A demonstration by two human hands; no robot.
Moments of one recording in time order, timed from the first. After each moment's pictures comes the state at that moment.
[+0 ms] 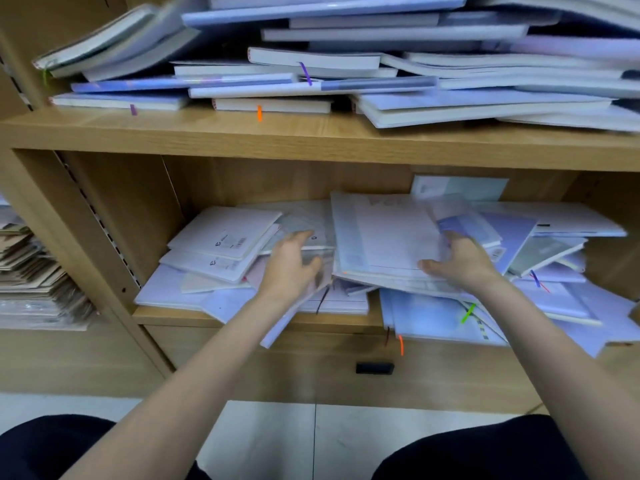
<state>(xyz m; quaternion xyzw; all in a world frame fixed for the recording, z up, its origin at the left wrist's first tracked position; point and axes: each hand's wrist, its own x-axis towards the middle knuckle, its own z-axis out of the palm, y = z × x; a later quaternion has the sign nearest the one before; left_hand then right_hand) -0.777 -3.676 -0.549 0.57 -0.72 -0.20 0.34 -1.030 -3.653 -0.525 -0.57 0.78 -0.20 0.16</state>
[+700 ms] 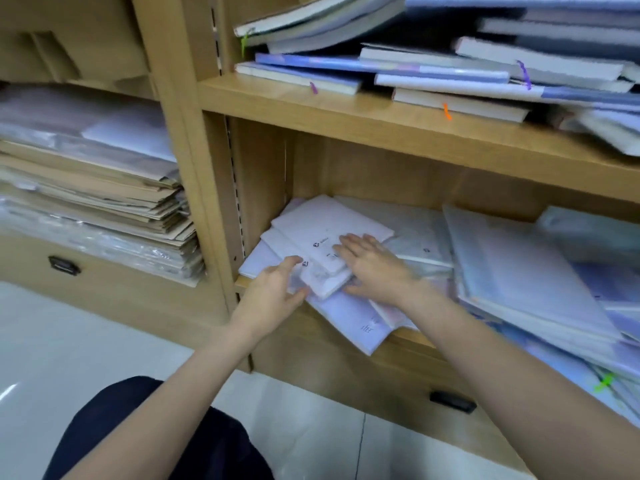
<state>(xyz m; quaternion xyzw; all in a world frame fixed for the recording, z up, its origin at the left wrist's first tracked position) -0.603 -3.644 -0.594 0.65 -0.68 -0.14 0.29 -0.784 -3.724 -0.566 -0.91 0.41 0.05 -0.06</state>
